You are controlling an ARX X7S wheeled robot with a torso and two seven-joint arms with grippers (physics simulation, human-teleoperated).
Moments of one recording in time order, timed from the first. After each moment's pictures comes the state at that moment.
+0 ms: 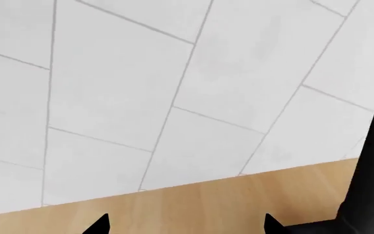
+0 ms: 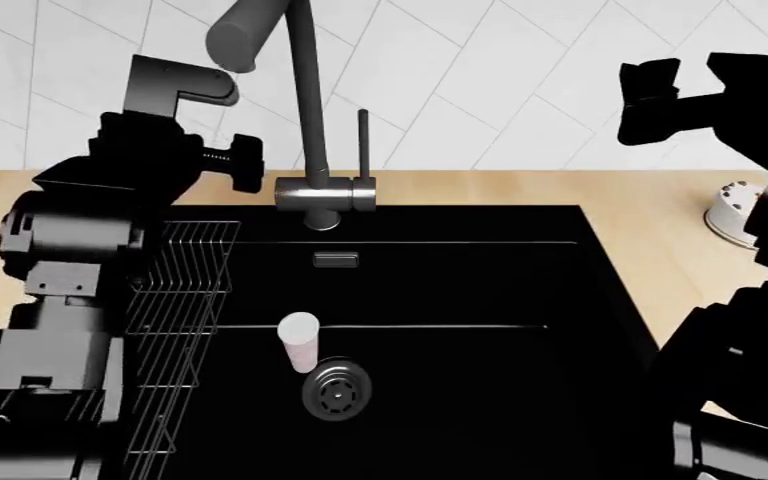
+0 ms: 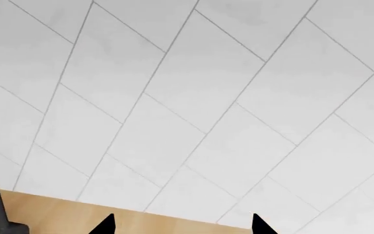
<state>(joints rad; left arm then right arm) -1.22 -0.22 0.17 -0.60 -0.05 -0.79 0.17 1.23 0.17 0.20 -0.06 -0.68 1.23 -1.01</state>
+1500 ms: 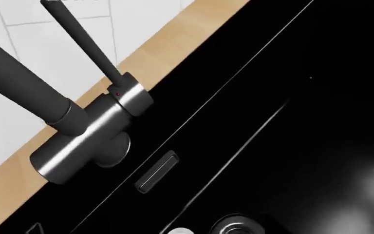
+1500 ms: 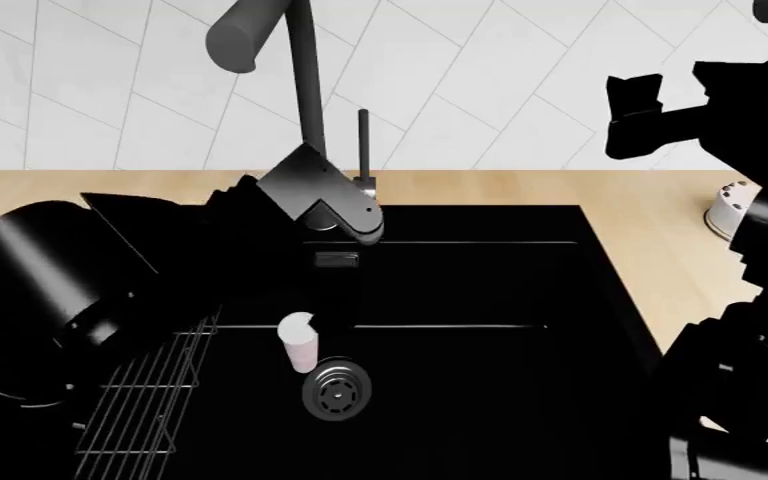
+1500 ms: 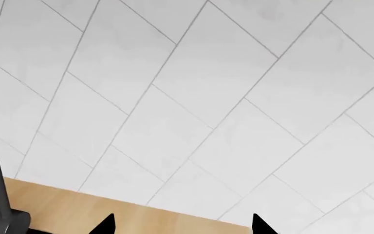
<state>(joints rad) -1.20 -0.38 0.60 0.22 -0.71 -1.55 0.07 1.18 0.18 0.16 -0.10 -0.63 1.23 -0.99</state>
